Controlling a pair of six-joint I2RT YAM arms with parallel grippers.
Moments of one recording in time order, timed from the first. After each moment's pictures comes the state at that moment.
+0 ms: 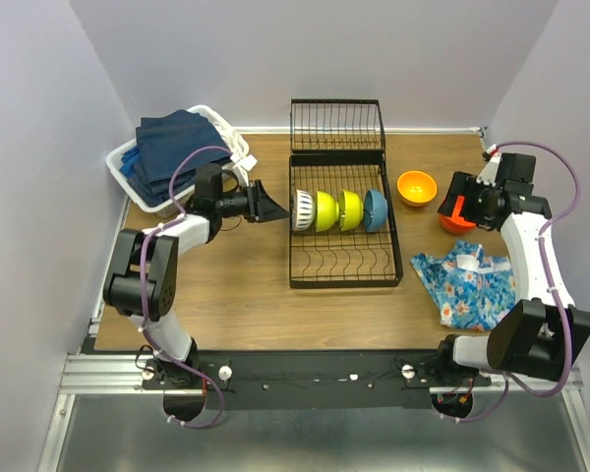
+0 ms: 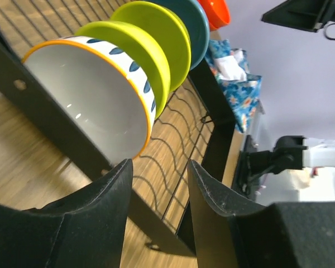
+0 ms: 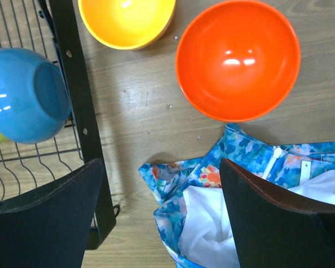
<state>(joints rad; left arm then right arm) -0.20 1.75 0.93 0.44 1.02 -0.58 -0.22 1.33 1.16 -0.68 -0.20 0.05</state>
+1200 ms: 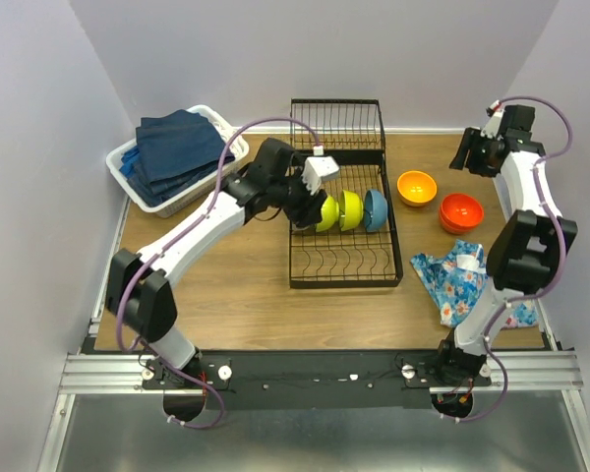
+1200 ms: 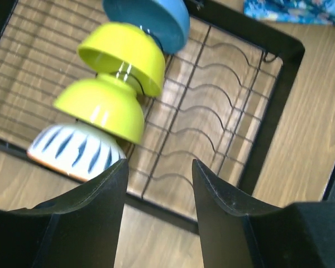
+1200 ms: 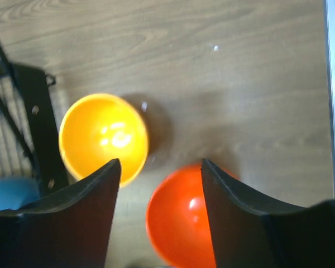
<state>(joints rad) -0.61 1.65 1.48 -0.52 0.49 0.29 -0.26 1.83 1.63 -0.61 -0.23 0.02</state>
